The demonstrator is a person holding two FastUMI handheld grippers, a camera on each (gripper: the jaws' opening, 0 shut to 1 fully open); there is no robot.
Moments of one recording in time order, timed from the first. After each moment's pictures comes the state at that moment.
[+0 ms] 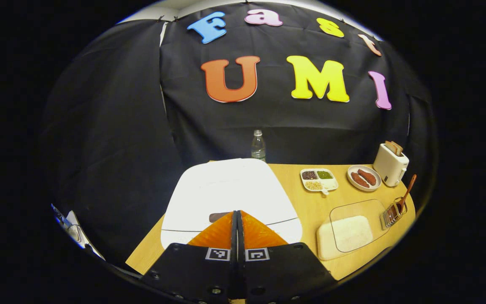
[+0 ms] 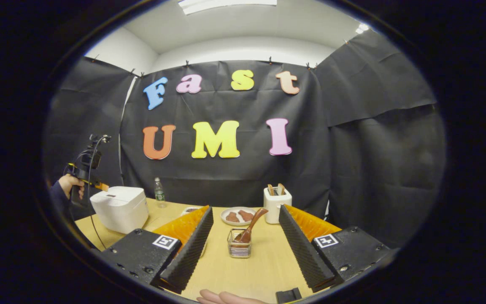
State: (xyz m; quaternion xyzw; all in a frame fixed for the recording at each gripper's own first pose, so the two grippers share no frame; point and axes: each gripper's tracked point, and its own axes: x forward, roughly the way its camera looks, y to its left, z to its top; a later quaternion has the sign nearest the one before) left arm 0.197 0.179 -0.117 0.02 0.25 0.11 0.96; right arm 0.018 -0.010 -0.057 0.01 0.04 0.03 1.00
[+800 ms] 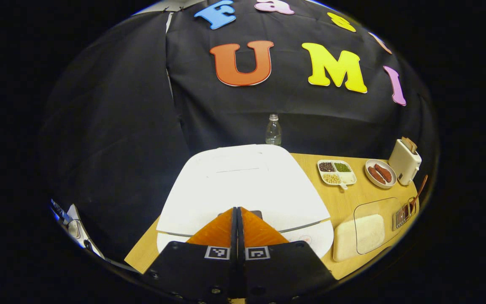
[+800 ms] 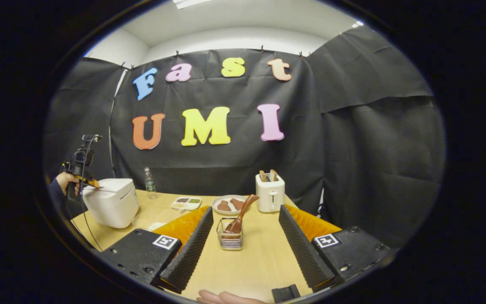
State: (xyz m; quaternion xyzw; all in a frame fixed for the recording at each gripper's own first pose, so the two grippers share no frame) left arm 0.210 0.195 -0.129 0.02 0.26 0.13 0.96; right arm 0.032 -0.032 -0.088 0.01 0.07 0.00 1.00
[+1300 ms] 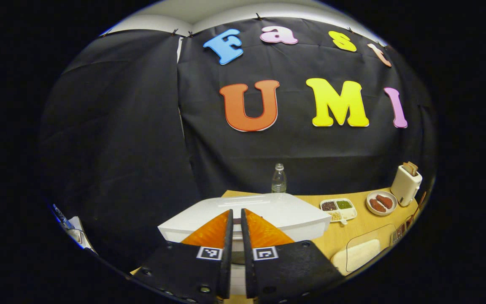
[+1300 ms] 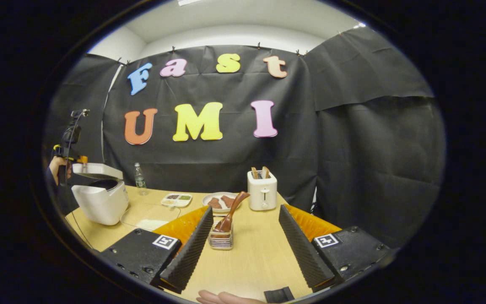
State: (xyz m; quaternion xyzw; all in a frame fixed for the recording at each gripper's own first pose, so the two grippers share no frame) left arm 0.232 0.208 -0.044 0.02 0.12 0.15 0.98; right arm 0.052 -0.043 -0.104 0.01 0.08 -0.02 1.00
